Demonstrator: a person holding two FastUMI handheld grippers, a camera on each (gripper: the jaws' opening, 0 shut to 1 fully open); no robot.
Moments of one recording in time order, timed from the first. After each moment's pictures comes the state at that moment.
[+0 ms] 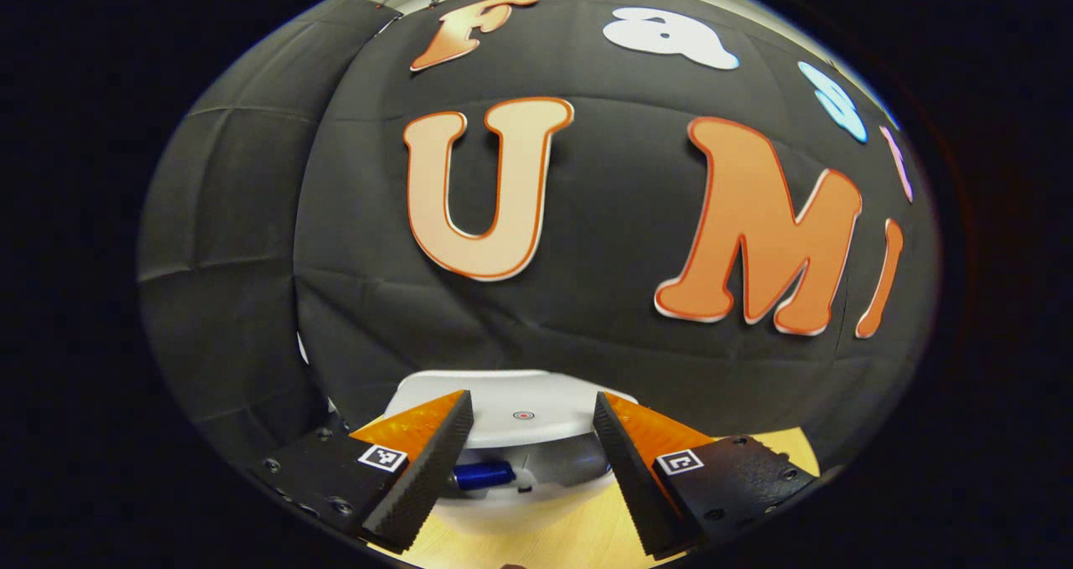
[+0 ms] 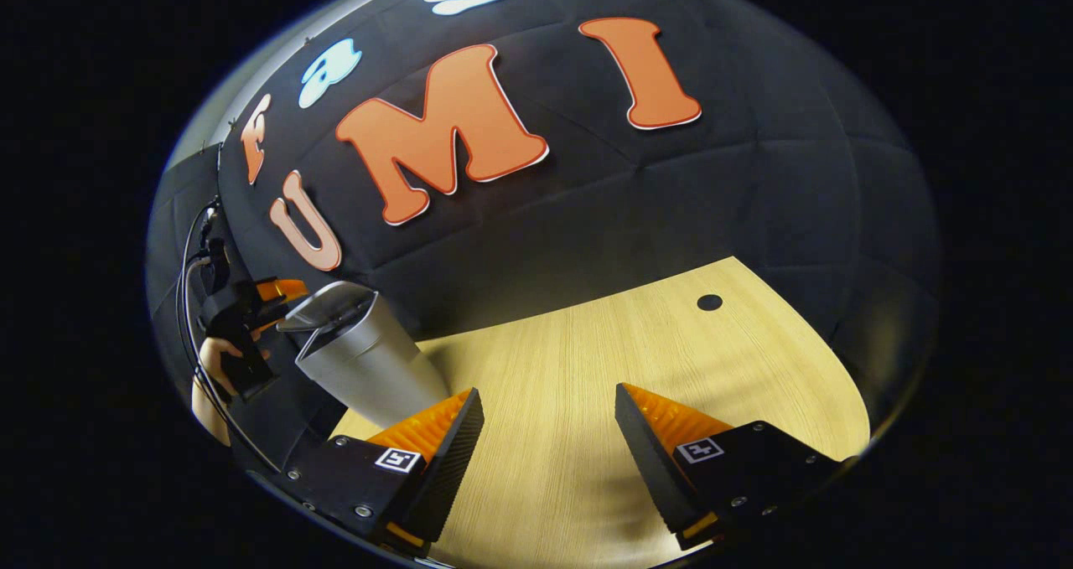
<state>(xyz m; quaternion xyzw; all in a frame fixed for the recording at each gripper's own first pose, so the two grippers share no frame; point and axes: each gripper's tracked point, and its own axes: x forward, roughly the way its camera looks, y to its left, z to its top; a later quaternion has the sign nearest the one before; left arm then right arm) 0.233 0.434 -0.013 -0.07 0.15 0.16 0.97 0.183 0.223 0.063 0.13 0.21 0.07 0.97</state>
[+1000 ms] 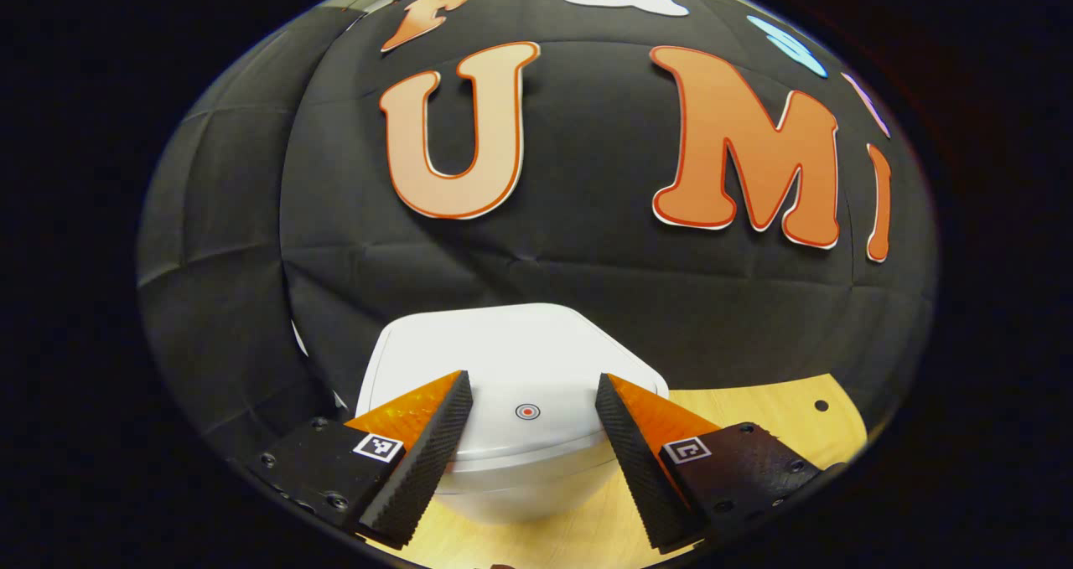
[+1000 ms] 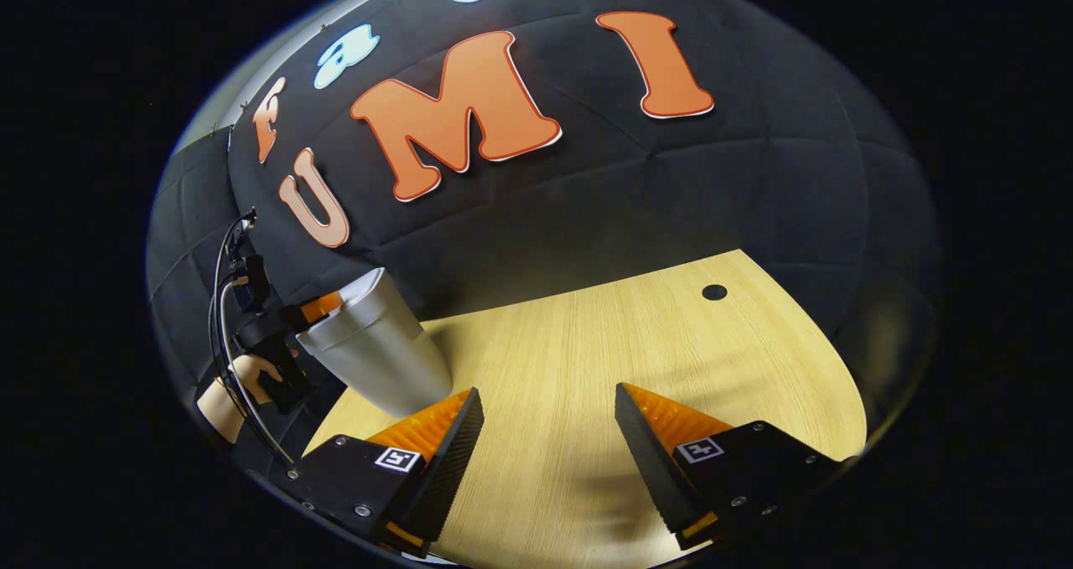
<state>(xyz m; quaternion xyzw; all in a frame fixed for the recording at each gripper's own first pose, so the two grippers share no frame) 0.235 0.435 -0.078 -0.03 0.17 0.14 0.97 0.169 0.229 0.050 0.12 0.22 0.08 0.97</state>
